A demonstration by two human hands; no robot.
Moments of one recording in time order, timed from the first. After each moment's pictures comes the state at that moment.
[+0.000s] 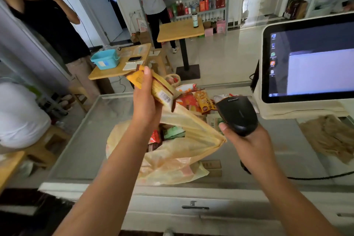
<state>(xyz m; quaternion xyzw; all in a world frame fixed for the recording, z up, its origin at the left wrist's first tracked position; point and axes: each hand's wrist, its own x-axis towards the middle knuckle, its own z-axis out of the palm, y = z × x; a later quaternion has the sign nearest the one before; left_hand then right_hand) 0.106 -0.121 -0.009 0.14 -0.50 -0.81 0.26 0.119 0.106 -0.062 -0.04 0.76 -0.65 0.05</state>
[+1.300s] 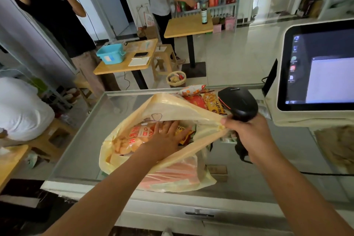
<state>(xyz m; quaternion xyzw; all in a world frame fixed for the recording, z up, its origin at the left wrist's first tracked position) 0.111 -0.175 -0.134 -0.01 -0.98 0.07 -0.20 0.061 0.067 -0.065 0.00 0.70 -0.70 0.13</state>
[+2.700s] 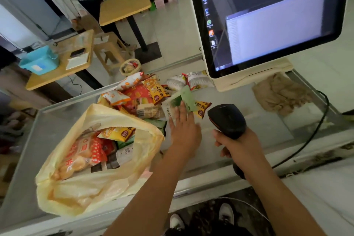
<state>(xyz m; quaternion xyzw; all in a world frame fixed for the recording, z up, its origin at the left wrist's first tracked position) 0.040 0.029 -0.204 0.06 -0.99 -0.10 -0.11 0.097 0.185 -0.139 0.17 0.72 -0.66 0.13</state>
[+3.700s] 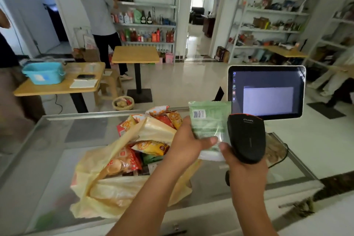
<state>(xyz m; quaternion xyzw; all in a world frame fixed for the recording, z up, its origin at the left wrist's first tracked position) 0.152 -0.081 -0.028 -0.02 -0.70 -0.71 -0.01 0.191 0.052 -0.040 0.11 0.69 -0.68 -0.23</state>
